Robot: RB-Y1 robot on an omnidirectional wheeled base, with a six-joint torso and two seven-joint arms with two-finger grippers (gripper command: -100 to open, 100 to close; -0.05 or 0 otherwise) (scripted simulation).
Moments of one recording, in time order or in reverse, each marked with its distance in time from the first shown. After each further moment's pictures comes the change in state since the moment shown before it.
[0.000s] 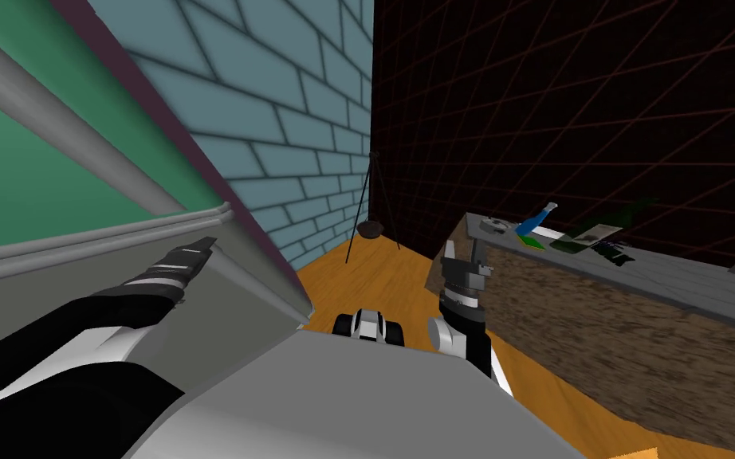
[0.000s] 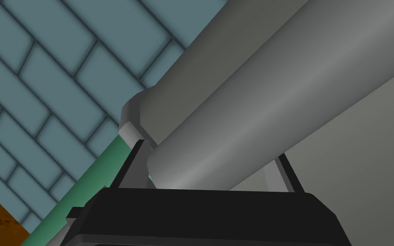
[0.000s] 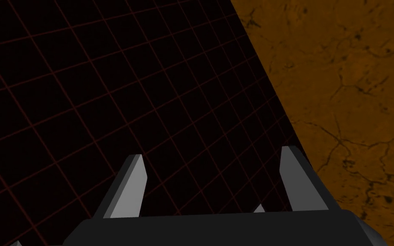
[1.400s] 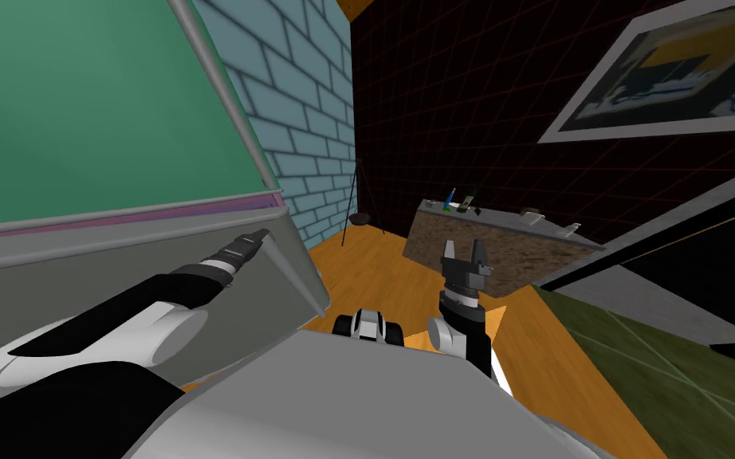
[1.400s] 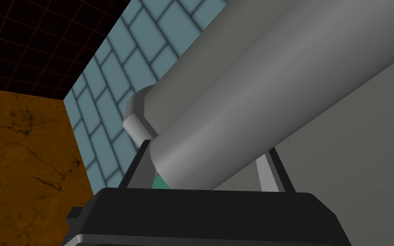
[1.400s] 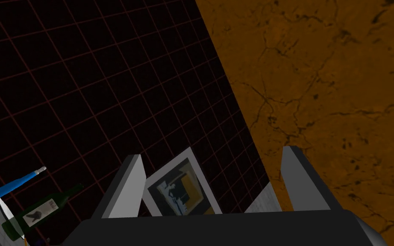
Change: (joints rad) left arm -0.031 0.162 -0.199 -0.082 0.102 -0.021 -0.042; right arm 0.000 0.000 0.000 0.000 0.000 0.000 0.000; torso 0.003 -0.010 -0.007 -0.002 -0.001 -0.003
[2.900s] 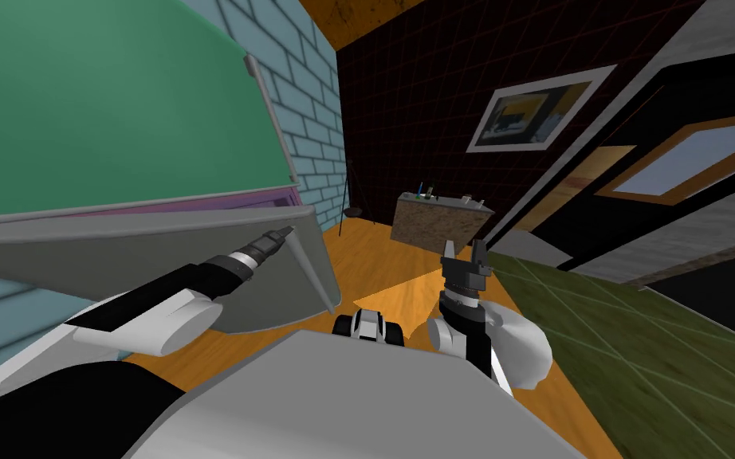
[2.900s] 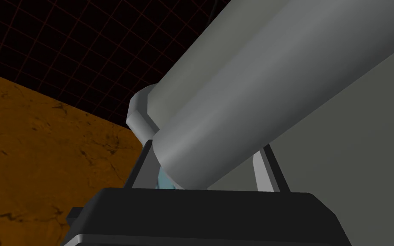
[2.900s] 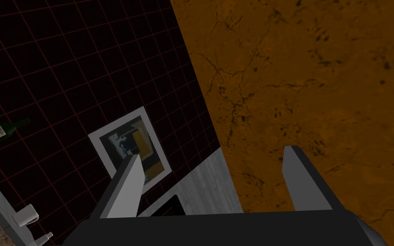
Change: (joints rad) left arm -0.031 0.169 -0.116 0.001 0.121 -0.082 -0.045; right arm 0.000 0.000 0.000 0.000 0.000 0.000 0.000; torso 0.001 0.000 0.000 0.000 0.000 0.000
